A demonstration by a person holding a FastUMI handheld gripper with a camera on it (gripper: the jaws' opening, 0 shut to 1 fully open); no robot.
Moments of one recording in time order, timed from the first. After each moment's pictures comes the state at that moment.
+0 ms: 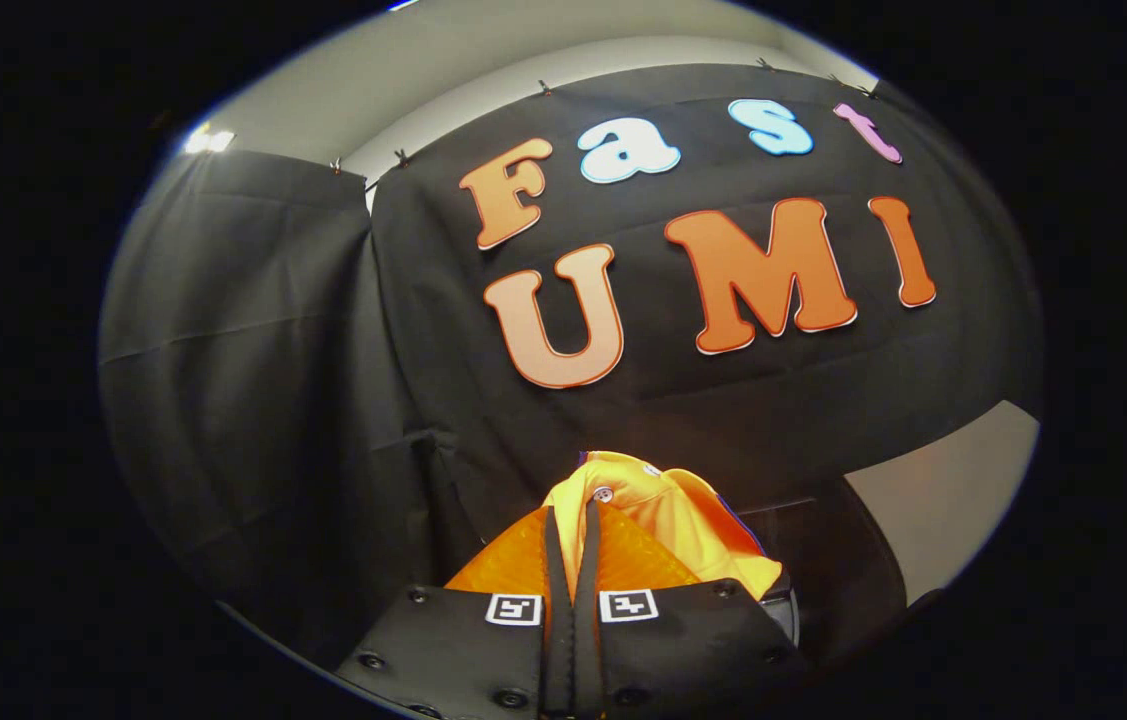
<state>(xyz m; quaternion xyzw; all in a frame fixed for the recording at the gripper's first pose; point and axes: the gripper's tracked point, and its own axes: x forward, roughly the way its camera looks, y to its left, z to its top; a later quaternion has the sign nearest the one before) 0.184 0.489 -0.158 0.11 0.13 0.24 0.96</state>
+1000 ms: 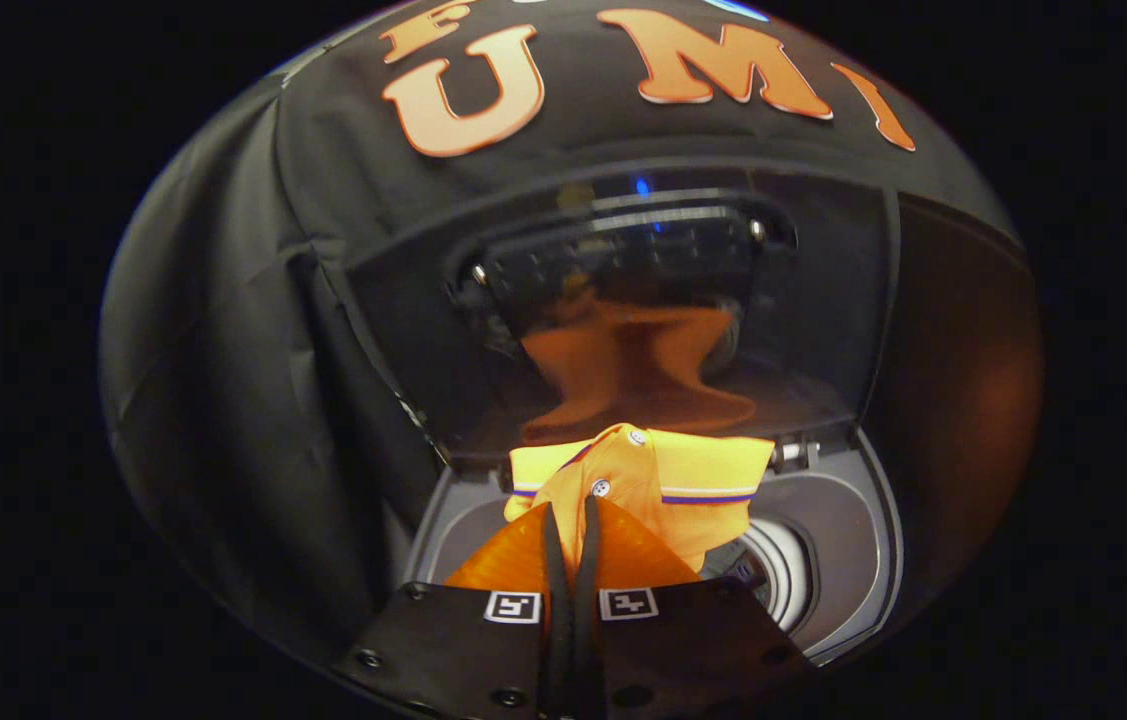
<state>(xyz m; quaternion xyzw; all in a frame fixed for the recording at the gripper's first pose) 0.223 0.505 -0.492 0.08 0.38 0.15 0.91</state>
